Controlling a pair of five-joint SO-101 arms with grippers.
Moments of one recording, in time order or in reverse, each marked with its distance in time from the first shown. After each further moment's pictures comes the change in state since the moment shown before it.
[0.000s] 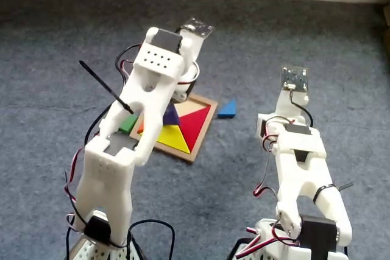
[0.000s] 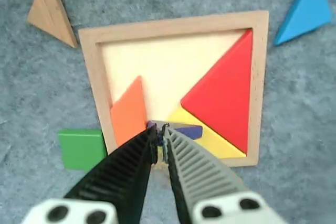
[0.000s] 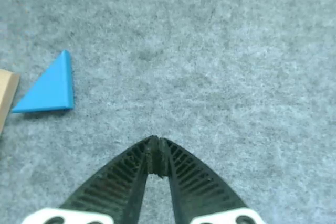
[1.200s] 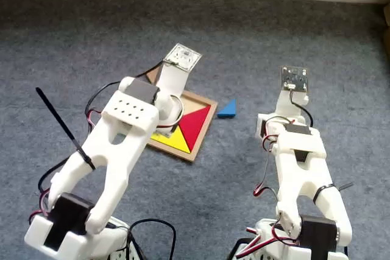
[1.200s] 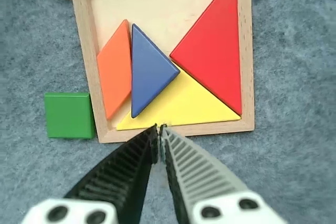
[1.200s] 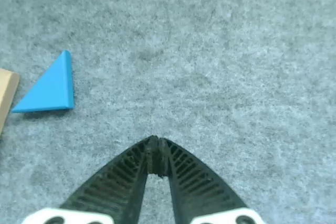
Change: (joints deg) left arm 0.6 -44.0 59.6 -28.5 0.1; right arm 0.0 0.0 0.0 0.0 0.0
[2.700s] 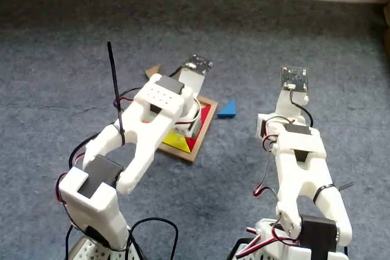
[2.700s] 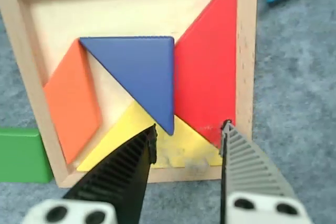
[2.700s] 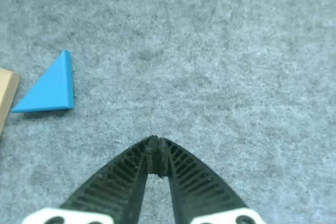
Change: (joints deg) left arm 3.2 22.8 -10.6 -4.7 4.5; right arm 0.0 0.0 0.0 0.0 0.0
